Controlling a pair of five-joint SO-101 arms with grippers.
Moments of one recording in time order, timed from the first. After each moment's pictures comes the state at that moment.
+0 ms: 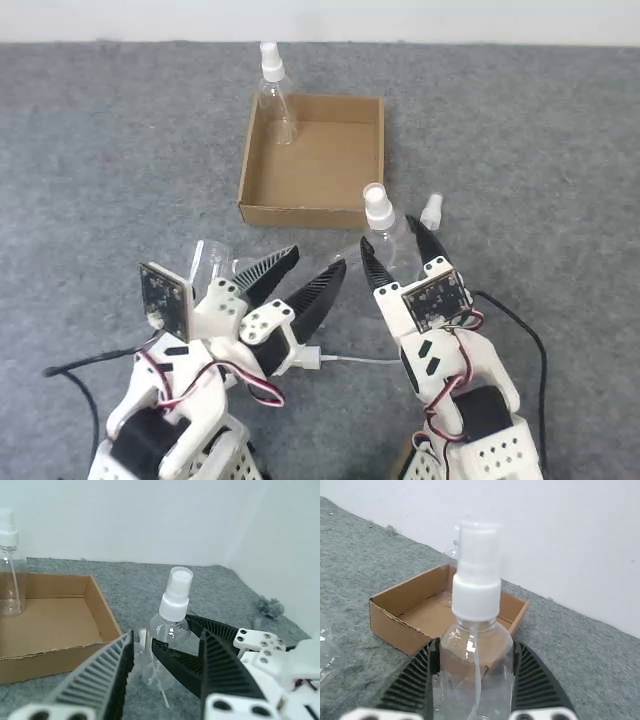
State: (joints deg) left arm 28.5 -103.3 73.4 56.5 25.2; right arm -24.0 -103.1 92.4 30.3 12.6
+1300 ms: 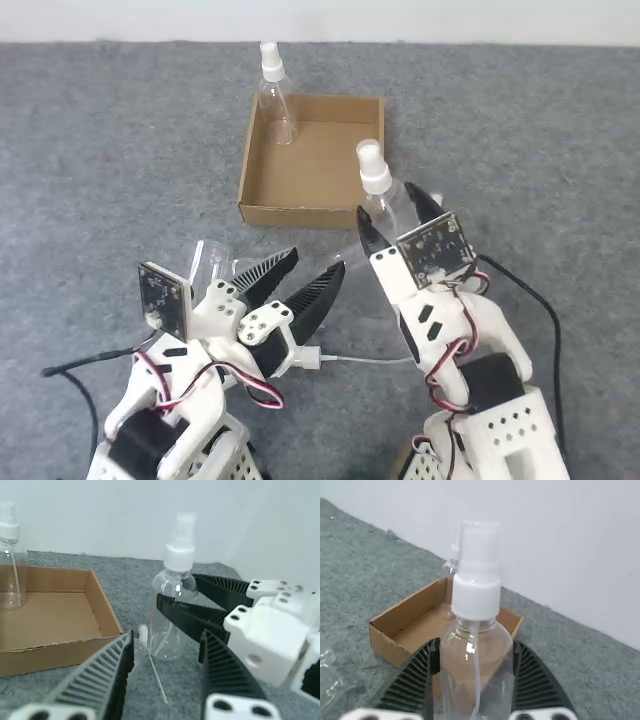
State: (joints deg) left arm 28.5 -103.3 72.8 57.9 25.9; right arm -24.0 -75.0 67.1 30.3 12.6
